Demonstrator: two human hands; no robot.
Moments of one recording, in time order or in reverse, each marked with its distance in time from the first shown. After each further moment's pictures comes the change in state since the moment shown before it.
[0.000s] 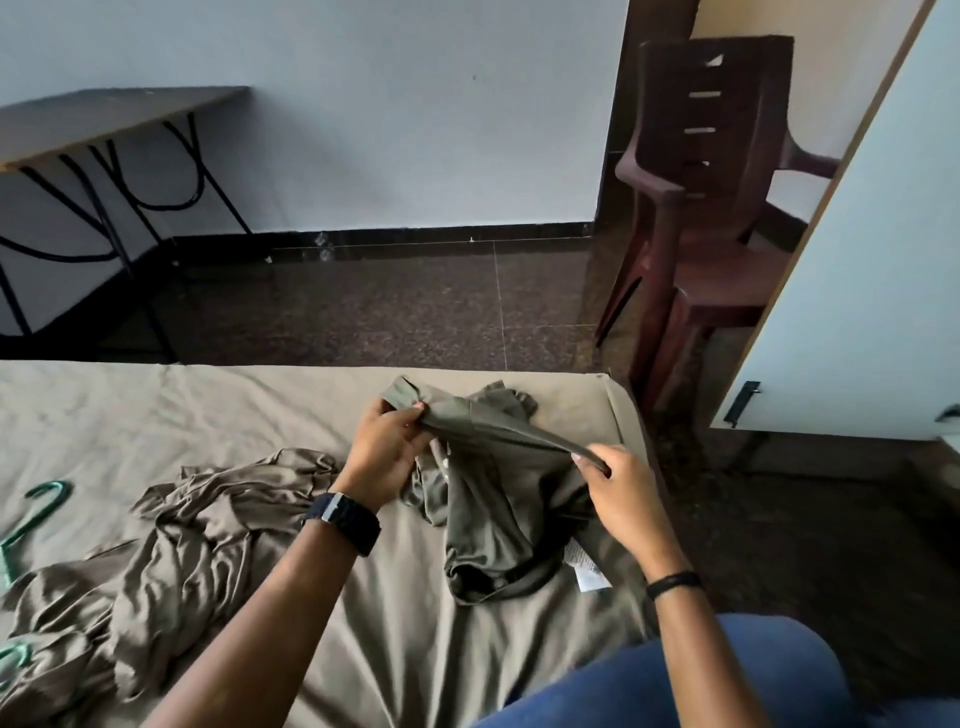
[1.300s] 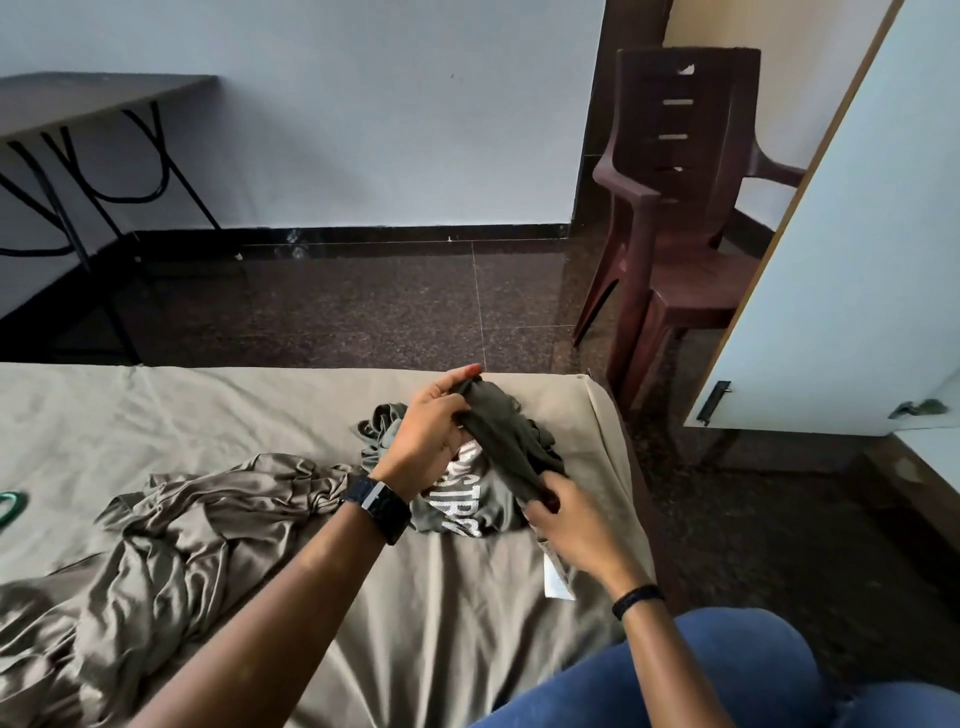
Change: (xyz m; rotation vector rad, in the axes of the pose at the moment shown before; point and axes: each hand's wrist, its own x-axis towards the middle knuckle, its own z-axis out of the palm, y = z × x) left_hand 0.003 -0.016 0.047 0.108 -0.285 -0.023; right_hand -0.017 -0.002 0.023 0.062 -0.269 0.015
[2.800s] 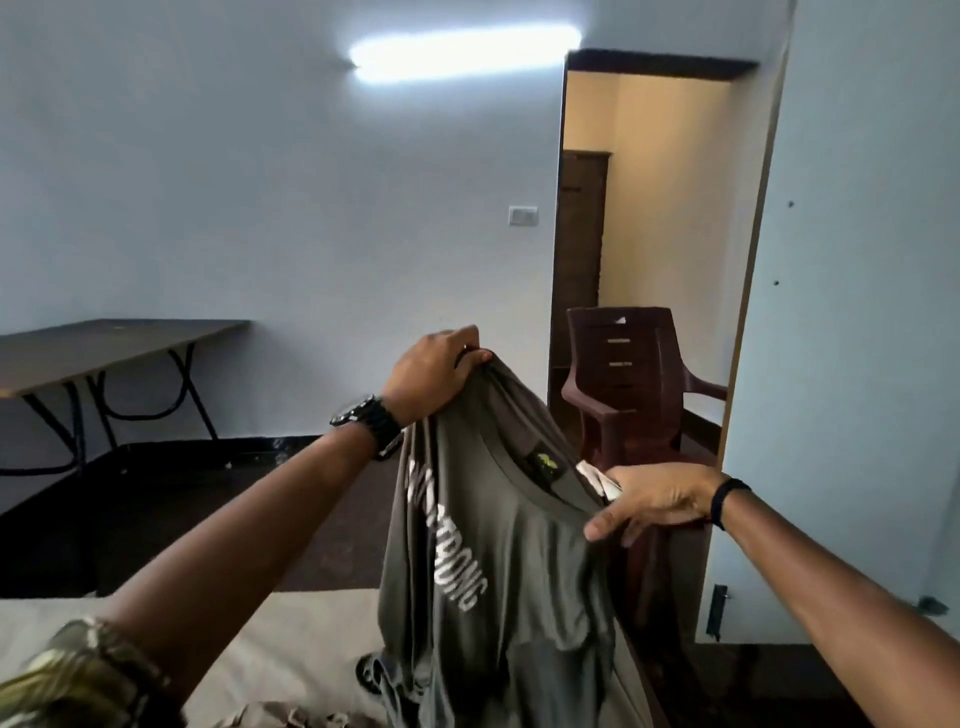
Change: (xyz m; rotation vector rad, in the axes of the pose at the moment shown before) left_hand 0.049 0.256 0.074 1.438 0.044 1.138; right_hand 0.061 -0.151 -0.211 0.037 -0.535 -0.053
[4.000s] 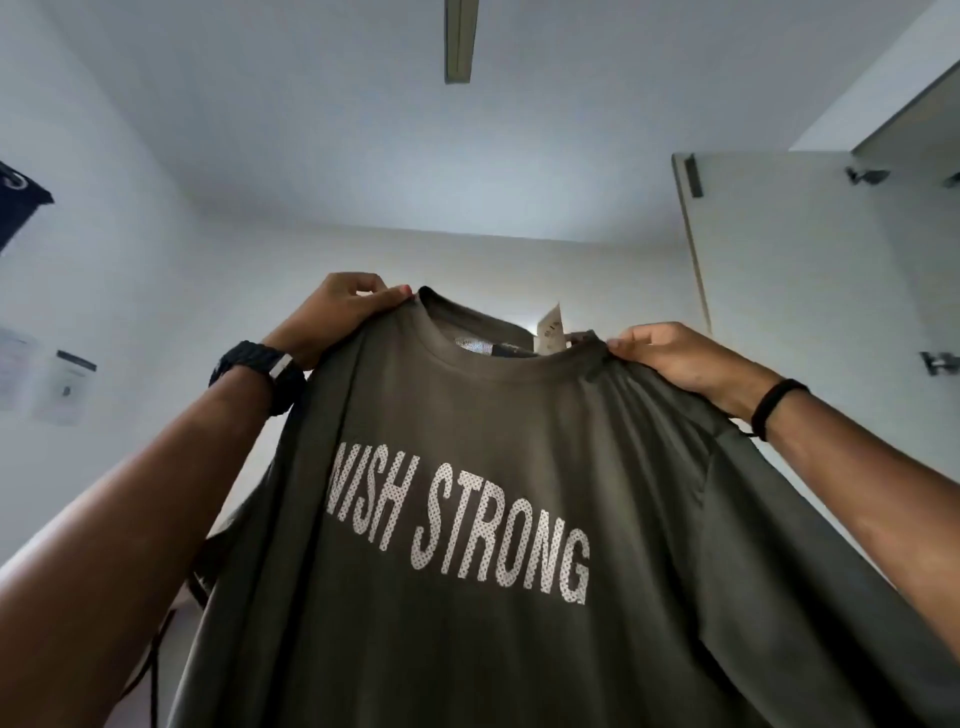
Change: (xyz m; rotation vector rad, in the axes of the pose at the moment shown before) left_hand 0.095 0.089 -0.350 -0.484 0.335 0.035; right_hand -0.183 -0.315 -0.068 -0.276 0.973 -0.770
